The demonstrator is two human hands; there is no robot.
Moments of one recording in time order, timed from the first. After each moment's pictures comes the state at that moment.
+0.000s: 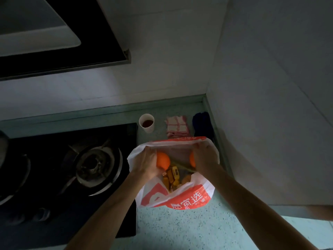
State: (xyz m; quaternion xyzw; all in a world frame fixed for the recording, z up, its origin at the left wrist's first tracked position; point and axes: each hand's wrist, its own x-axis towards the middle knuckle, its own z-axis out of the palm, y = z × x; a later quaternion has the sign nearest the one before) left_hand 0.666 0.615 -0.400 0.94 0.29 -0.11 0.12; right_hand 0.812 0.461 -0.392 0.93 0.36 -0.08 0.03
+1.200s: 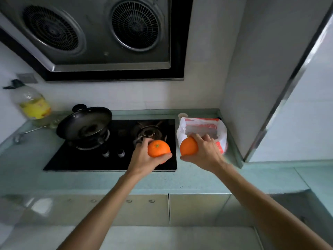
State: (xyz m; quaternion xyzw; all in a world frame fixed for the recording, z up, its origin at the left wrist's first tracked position) left_hand 0.284 0.458 -0.206 0.82 0.37 0.22 0.37; right_hand 0.465 0.324 -0.203 0.87 0.44 -0.07 -0.22
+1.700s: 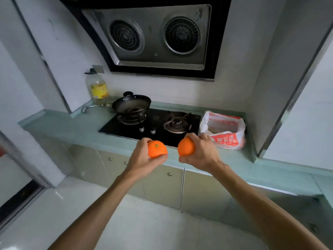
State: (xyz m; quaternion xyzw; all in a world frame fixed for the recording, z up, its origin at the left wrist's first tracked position) left_hand 0.114 0.294 -0.191 0.77 0.45 0.30 0.33; right_hand 0.312 0.206 -0.166 0.79 0.56 -0.08 -0.23
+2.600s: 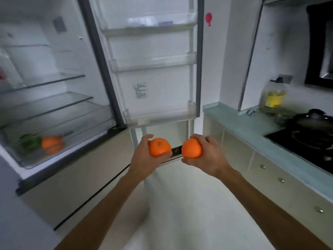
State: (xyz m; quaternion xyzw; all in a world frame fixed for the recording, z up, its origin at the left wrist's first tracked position) left_hand -0.484 0.088 -0.145 0.49 0.71 0.48 0.12; right_hand -0.277 0.184 -0.142 0.42 0.83 -0.23 -0.29
